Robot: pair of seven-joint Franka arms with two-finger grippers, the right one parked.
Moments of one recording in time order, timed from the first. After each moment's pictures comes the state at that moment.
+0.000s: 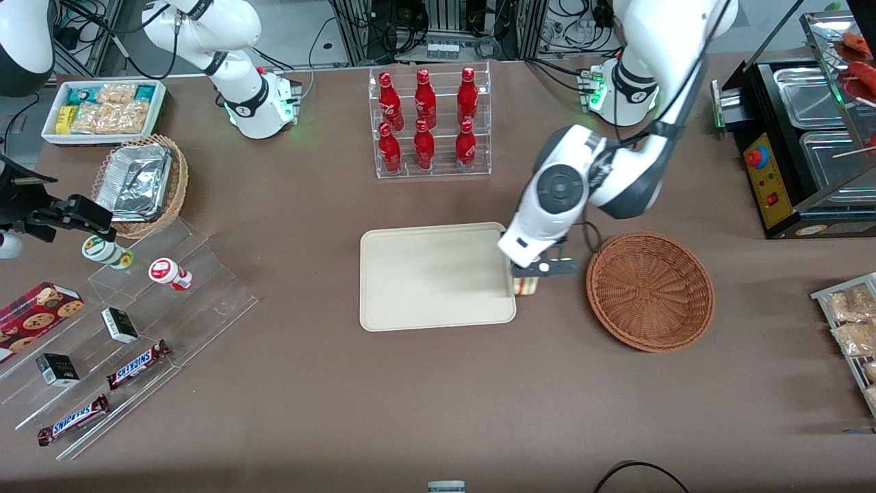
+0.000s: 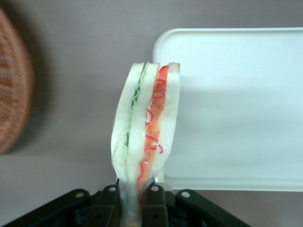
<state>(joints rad) -0.46 0.40 -0.18 -1.78 0.00 2.04 -0.70</state>
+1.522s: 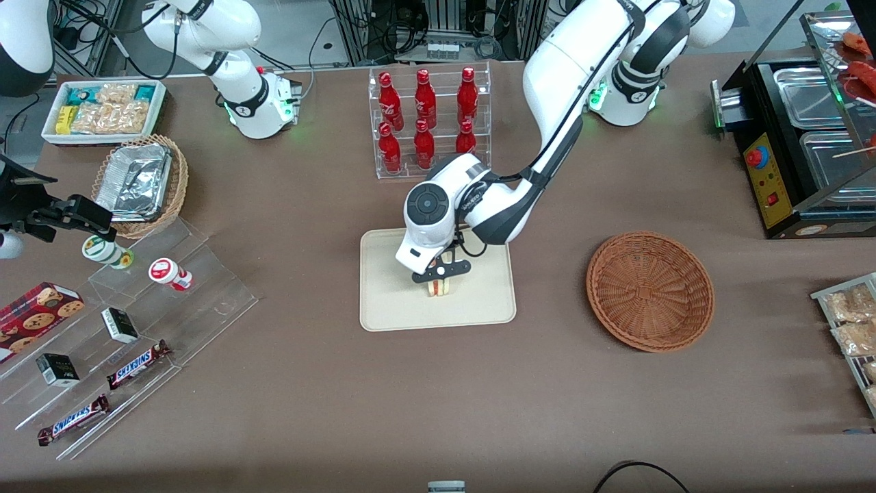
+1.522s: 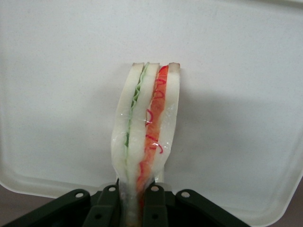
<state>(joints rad) -0.69 0.81 -0.17 -1.33 0.00 2.04 -1.05</state>
